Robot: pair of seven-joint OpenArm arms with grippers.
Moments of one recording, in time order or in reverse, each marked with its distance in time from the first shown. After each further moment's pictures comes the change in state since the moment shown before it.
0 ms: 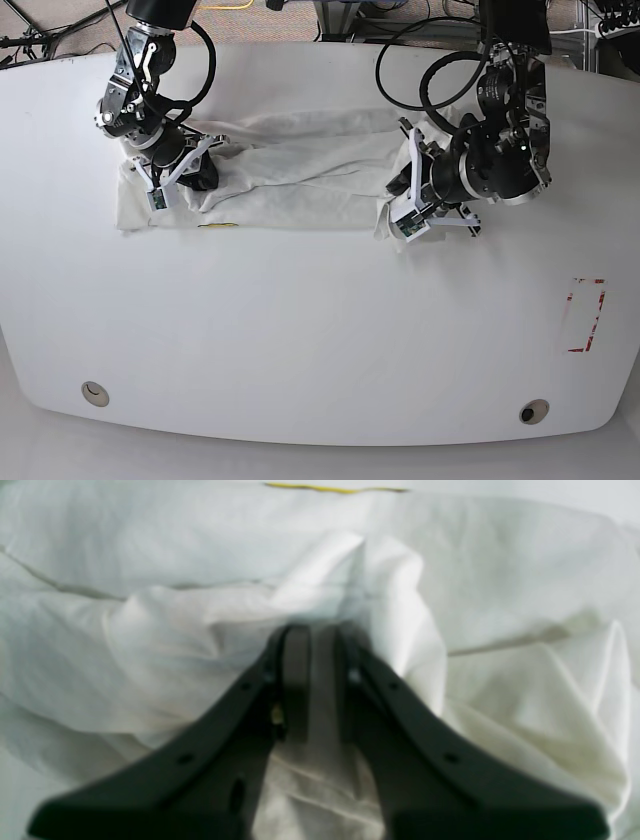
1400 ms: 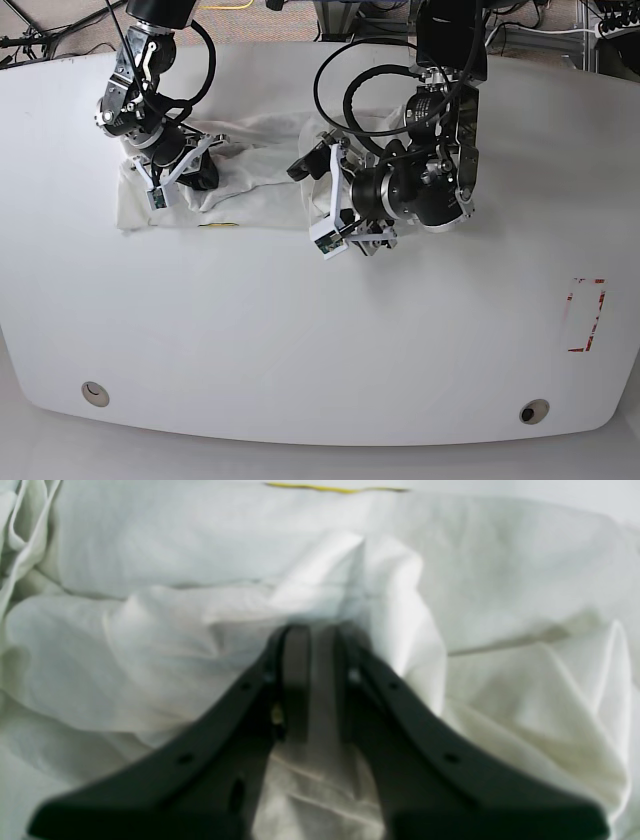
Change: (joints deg) left arm -6.1 14.4 6.2 -11.3 2.2 0.0 0.1; right arm -0.2 0.0 0.0 0.0 0.2 0.0 0.2
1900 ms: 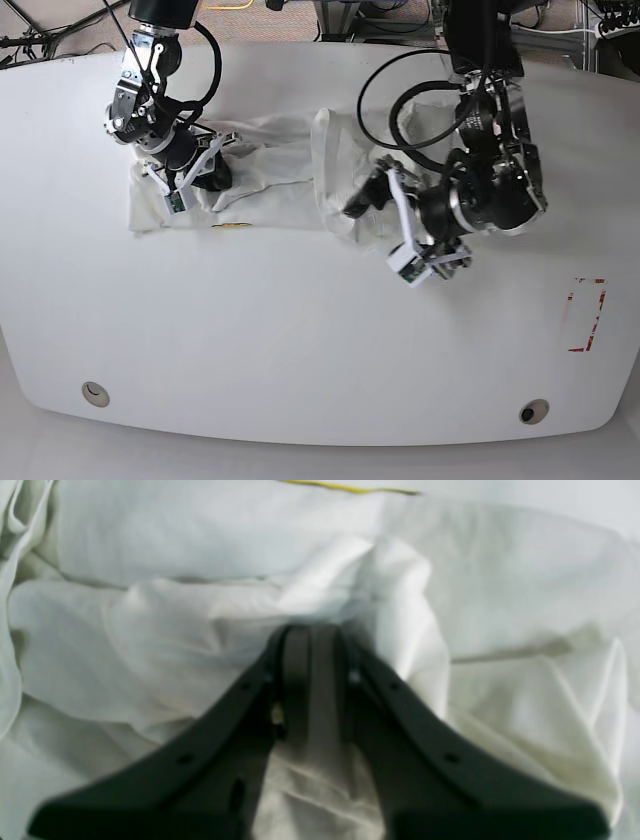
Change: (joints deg) left arm -0.5 -5.8 -13.9 7.3 -4.9 0.0 0.0; right arm 0.1 0.2 -4.8 2.0 -1.5 -0.2 -1.3
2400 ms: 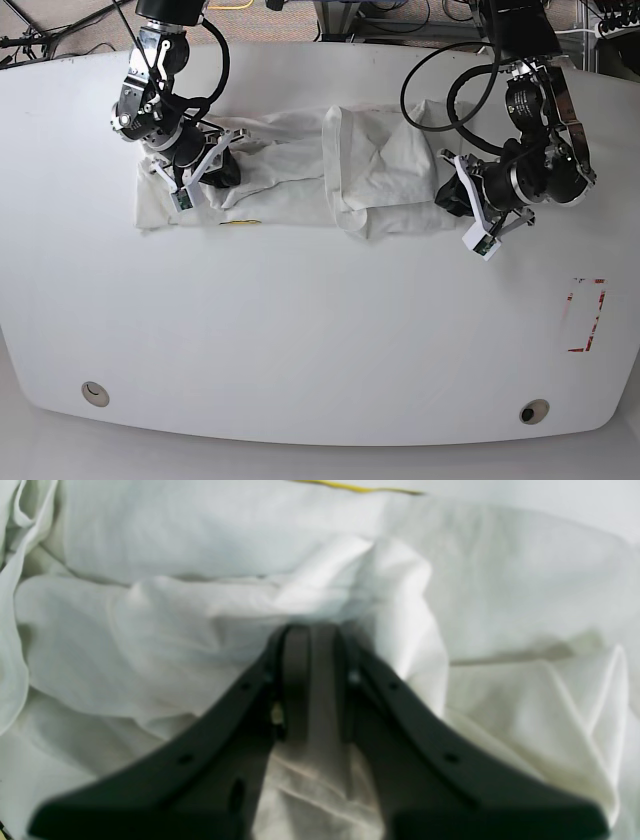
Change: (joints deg) left arm 5.5 -7.3 -11.4 -6.3 -0.3 0.0 -0.2; right arm -0.2 -1.6 0.1 0.6 0.0 0.1 -0.3
